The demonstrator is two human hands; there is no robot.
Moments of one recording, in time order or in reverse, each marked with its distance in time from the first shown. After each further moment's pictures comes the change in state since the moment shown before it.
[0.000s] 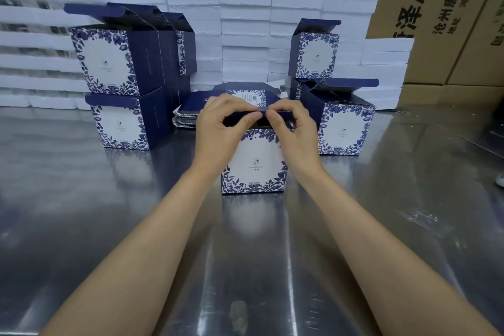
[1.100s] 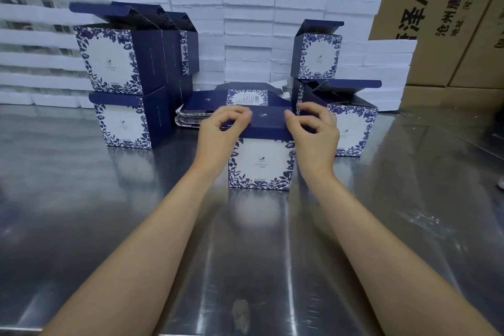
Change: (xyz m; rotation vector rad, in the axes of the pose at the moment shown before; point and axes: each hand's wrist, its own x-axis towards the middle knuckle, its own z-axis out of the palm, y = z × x) left_hand -0.005 -0.025 0.004 -0.264 -0.014 -0.372; right_hand 0.001 0.012 -0.011 -0.091 0.292 0.098
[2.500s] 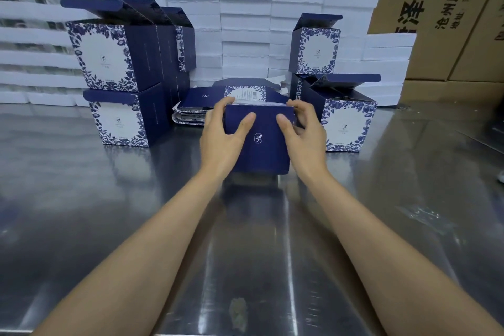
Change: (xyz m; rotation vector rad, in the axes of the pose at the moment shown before) left_hand -0.010 -0.008 0.010 0.289 0.079 -0.104; right_hand -0.004 0.013 0.000 -0.037 -0.233 0.081
